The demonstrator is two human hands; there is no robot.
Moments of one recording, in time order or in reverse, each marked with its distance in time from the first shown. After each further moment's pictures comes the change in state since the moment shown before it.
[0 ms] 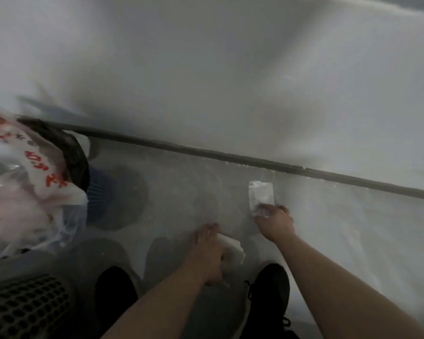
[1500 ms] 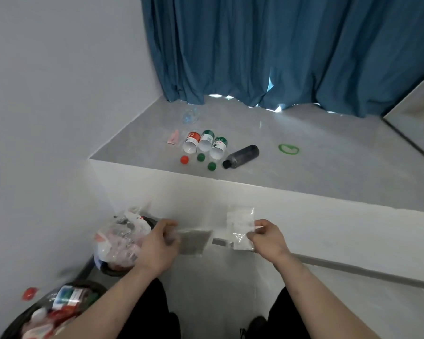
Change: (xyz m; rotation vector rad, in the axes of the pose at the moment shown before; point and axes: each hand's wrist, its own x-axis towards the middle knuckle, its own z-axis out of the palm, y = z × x) left_hand -0.424 0.022 -0.150 -0.725 1.143 -0.076; right_hand -0.377 -0.066 -0.231 0.680 0.171 -0.462
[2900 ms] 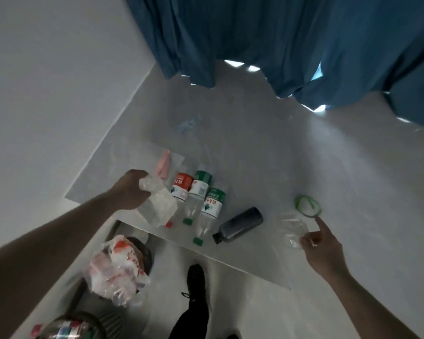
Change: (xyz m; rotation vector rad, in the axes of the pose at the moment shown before) left_hand 0.446 0.214 -0.107 0.432 -0.310 -0.348; right_hand 0.313 -0.209 -0.193 -0.445 0.009 0.152
